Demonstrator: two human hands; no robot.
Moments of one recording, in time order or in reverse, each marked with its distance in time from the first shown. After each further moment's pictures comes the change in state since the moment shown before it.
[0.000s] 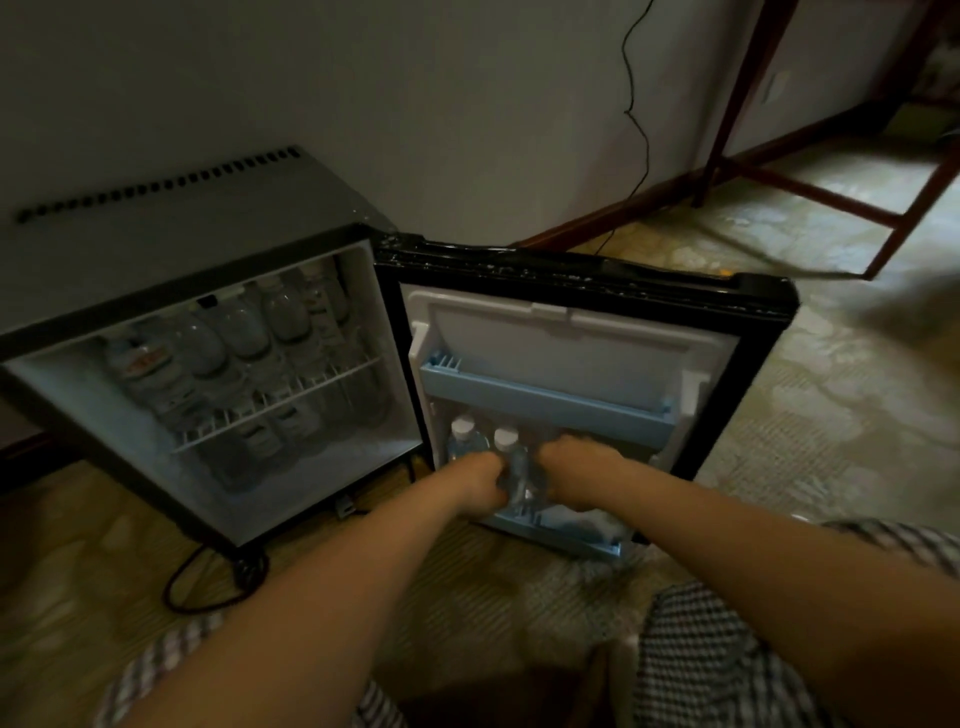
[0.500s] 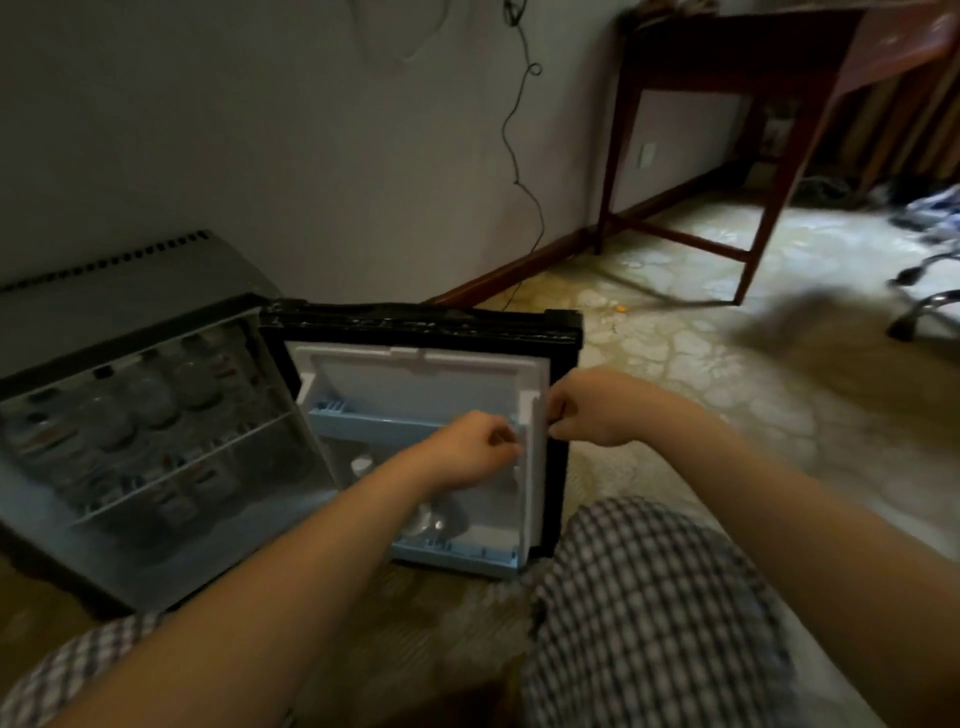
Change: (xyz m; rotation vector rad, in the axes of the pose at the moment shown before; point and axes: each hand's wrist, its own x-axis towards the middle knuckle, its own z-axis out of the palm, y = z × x) left_hand -0.044 0.147 -0.014 -0.087 0.219 0.290; right_hand -0.140 0.126 -0.070 0.154 0.270 0.019
